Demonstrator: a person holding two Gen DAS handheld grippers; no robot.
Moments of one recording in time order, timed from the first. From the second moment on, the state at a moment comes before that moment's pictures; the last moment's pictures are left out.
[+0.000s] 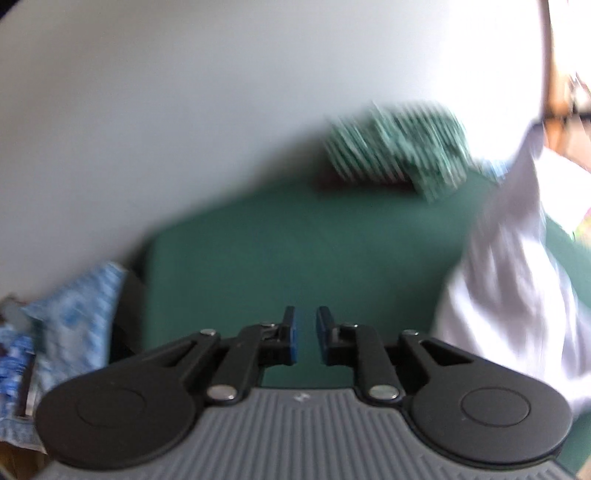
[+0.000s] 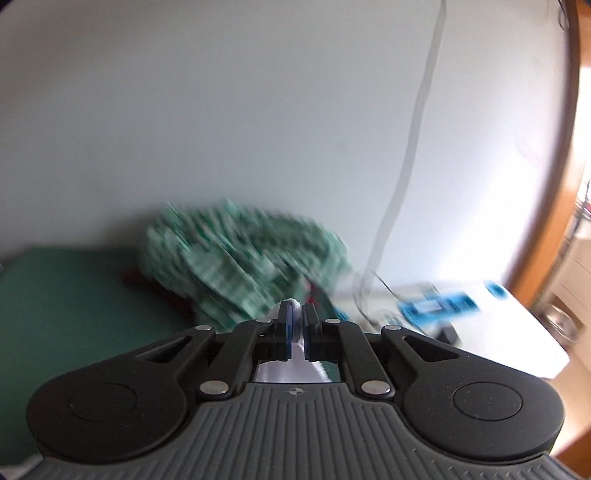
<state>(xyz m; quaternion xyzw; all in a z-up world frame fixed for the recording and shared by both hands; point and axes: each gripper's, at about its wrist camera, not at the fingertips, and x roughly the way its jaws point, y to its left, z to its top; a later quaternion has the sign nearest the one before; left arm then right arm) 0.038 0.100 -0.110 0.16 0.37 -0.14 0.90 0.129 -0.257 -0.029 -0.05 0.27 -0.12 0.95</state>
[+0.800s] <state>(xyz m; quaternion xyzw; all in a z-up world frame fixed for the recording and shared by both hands) -0.013 0.102 -0.181 0.06 0.48 -0.14 0.86 0.171 -0.185 -0.123 -0.14 0.45 0.18 0.86</state>
